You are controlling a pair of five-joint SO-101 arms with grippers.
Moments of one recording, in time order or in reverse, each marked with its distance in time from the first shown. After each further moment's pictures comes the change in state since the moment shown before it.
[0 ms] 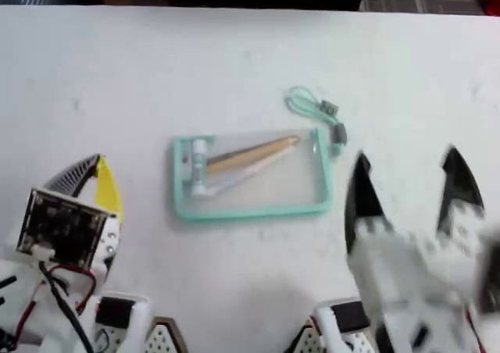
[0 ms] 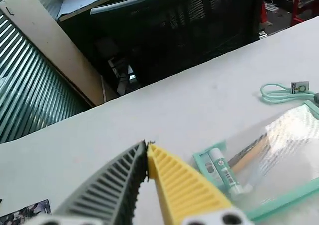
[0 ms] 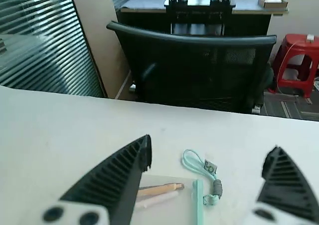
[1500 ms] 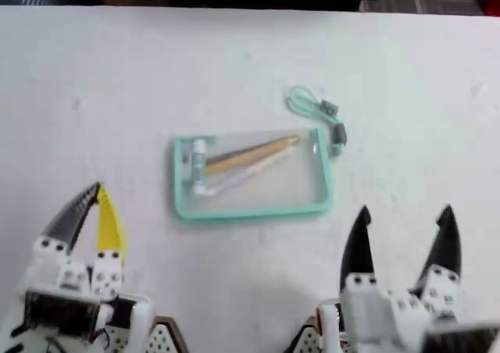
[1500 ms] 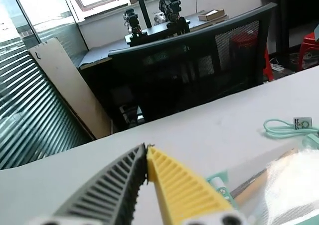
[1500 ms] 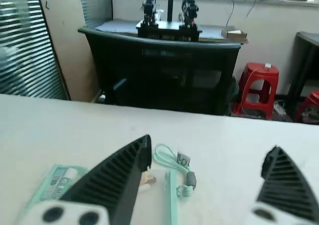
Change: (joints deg) left arm 0.5 -27.6 20.9 -6.5 1.8; right arm 6.8 -39.6 46.3 -12.5 4.4
